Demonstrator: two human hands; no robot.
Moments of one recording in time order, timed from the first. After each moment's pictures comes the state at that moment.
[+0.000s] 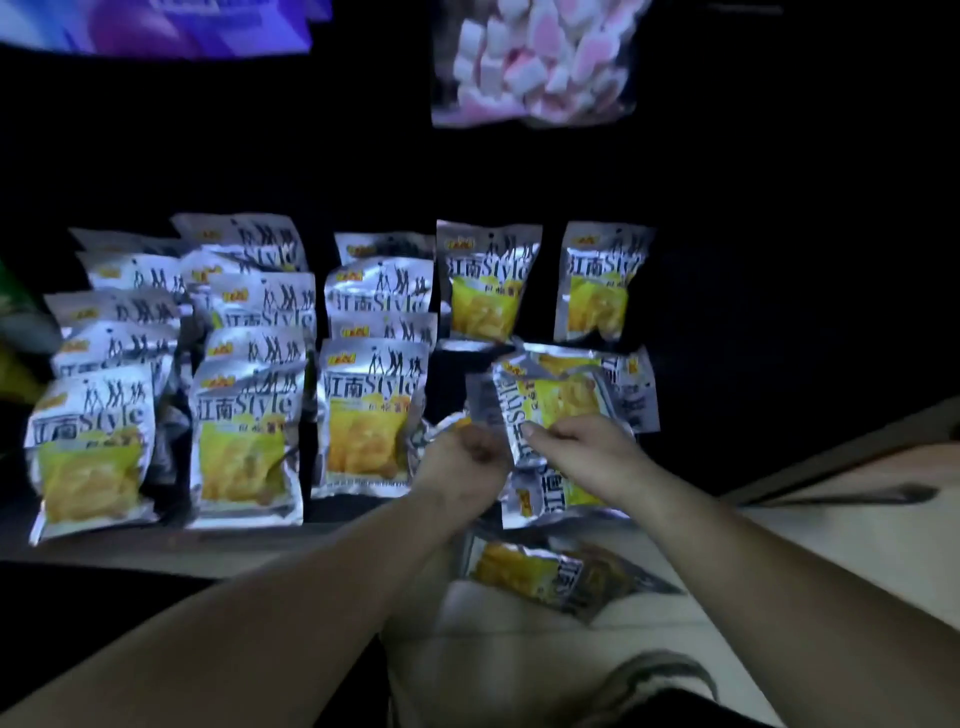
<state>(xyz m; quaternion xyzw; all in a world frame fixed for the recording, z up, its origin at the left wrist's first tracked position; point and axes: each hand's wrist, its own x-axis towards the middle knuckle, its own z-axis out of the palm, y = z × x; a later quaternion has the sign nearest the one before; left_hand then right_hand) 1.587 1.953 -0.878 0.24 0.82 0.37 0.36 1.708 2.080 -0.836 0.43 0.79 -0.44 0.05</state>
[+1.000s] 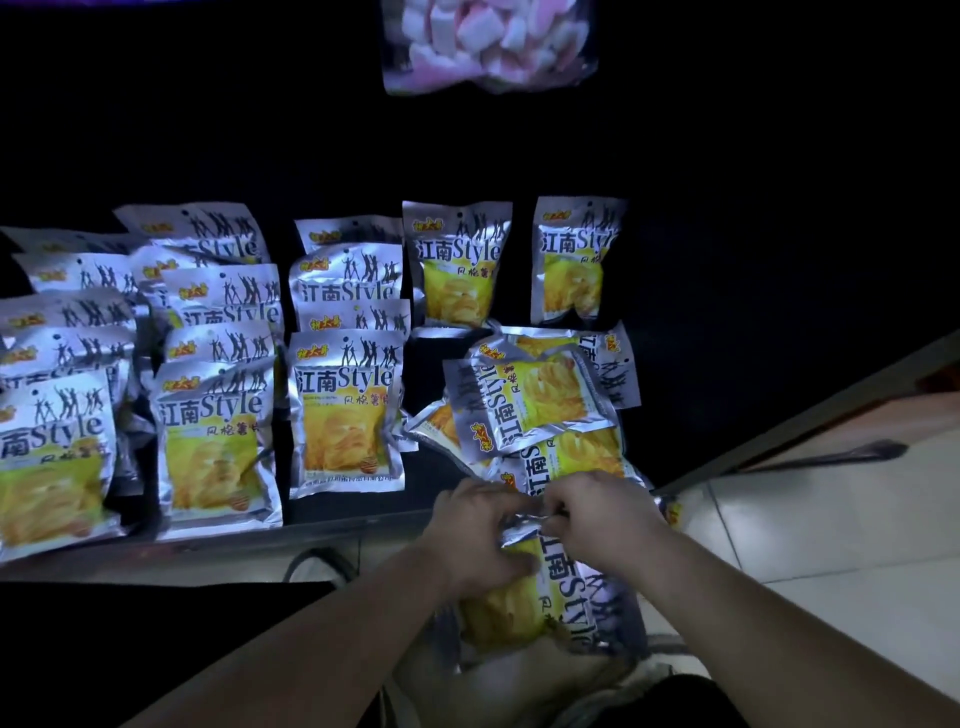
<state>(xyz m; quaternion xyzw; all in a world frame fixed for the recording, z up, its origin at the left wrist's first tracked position) 1.628 1.919 -0.914 0.52 0.75 0.19 0.36 1.759 2.042 -0.860 0.35 0.90 -0.17 0.21</state>
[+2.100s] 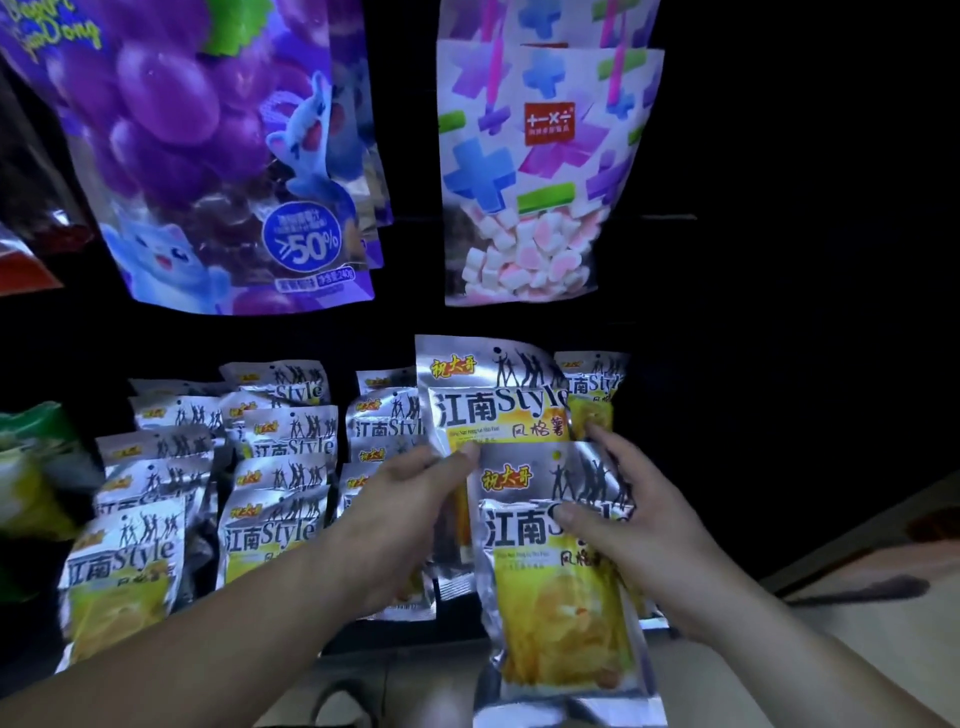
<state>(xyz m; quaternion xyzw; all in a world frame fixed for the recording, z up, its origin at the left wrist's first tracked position) 1.536 1.911 -0.686 0.20 0.63 0.56 0.50 1.723 2.052 -0.709 0.34 0.68 -0.61 -0.20</state>
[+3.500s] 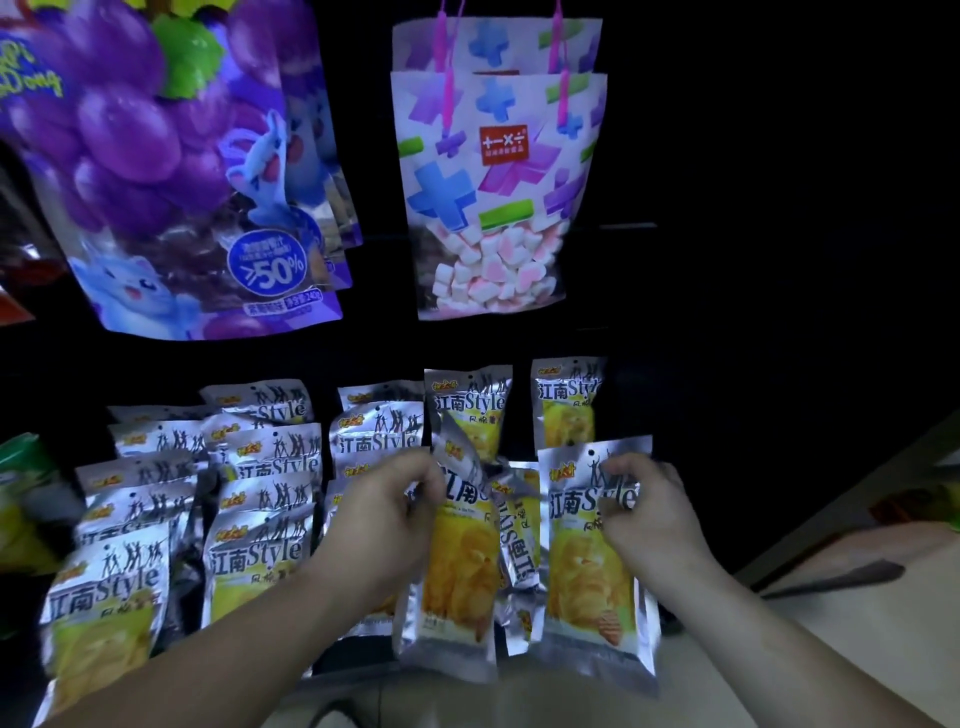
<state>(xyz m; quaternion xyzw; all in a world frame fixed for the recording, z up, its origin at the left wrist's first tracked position) 1.532 1.907 -0.705 0.42 0.77 0.43 0.22 1.733 2.085 -0.739 0.50 0.74 -0.39 -0.22</state>
